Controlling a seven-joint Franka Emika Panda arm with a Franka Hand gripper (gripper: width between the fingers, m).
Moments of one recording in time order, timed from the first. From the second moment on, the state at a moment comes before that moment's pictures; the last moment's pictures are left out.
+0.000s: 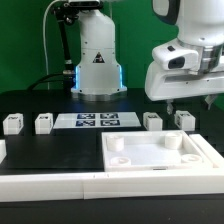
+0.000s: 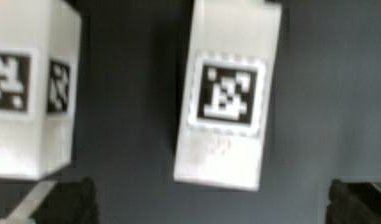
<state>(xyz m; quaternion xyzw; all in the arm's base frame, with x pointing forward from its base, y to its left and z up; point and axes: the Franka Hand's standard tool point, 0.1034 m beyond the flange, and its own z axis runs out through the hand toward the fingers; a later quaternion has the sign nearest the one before) 0.396 0.179 0.041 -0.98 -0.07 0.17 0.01</state>
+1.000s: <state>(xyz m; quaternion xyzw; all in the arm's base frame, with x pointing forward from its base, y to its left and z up) 0.376 0.183 0.016 -0.90 -0.07 0.42 -0.02</state>
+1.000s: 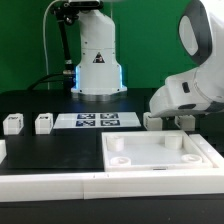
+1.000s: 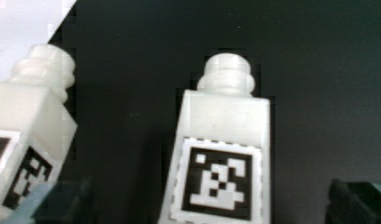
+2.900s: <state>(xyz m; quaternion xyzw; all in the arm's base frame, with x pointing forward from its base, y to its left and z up) 0.410 0.166 0.064 -0.91 -0.07 0.41 0.00</state>
